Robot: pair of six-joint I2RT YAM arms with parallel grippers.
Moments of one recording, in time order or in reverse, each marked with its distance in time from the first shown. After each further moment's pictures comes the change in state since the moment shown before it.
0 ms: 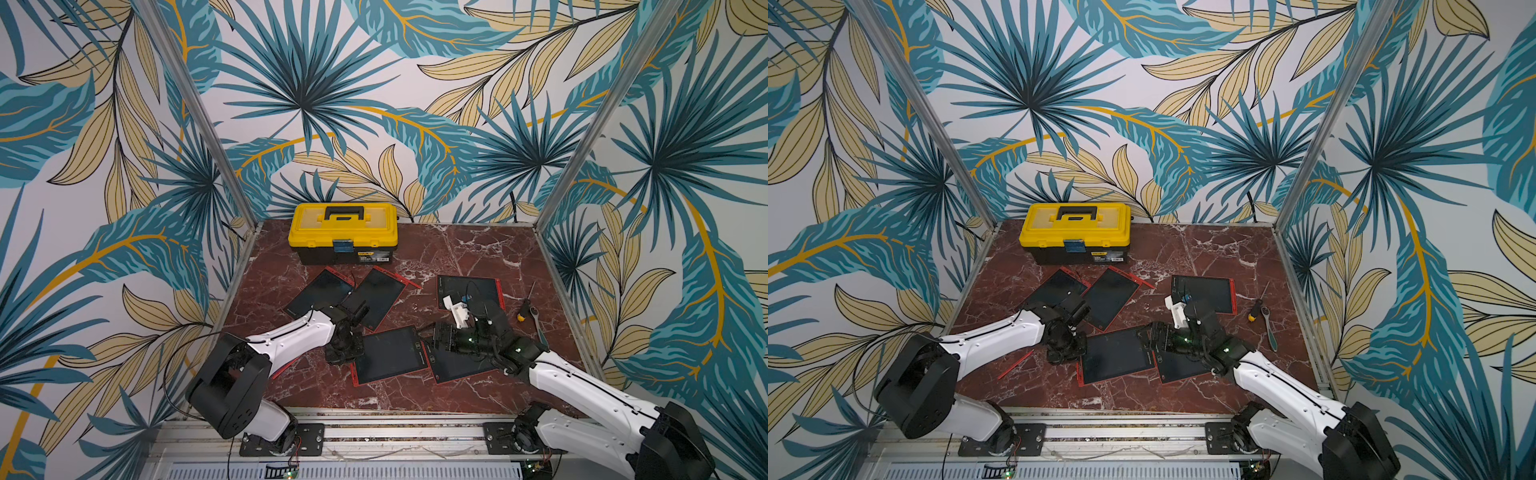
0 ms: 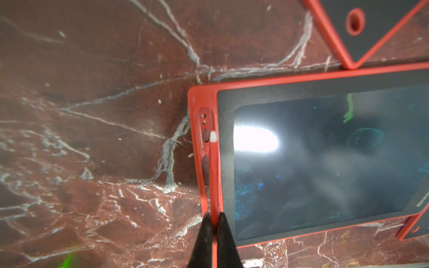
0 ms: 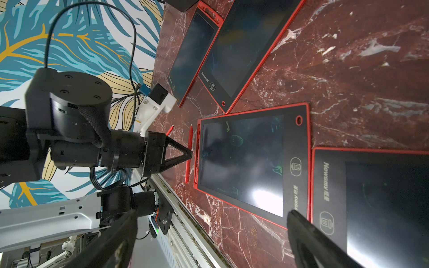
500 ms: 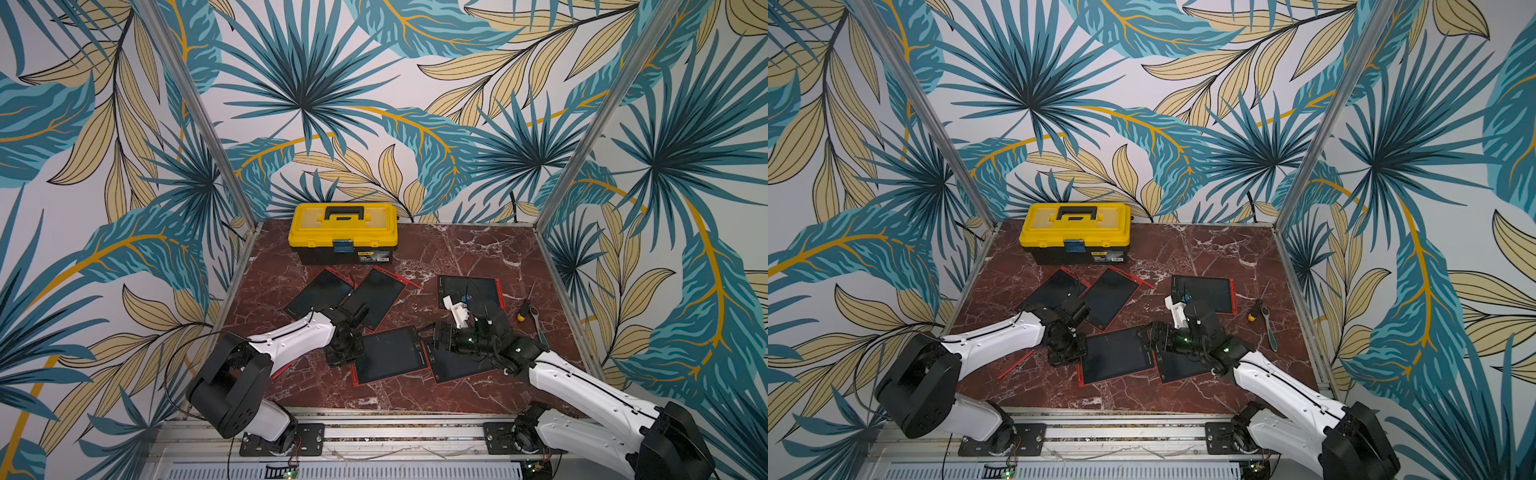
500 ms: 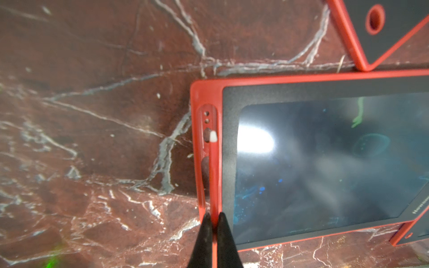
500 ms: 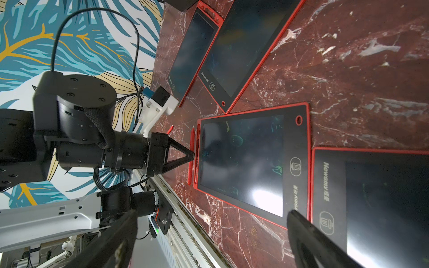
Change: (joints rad) left arm 0.000 0.007 -0.011 0.024 0.014 -0.037; right arm 0.000 0.001 0.000 0.000 0.000 0.000
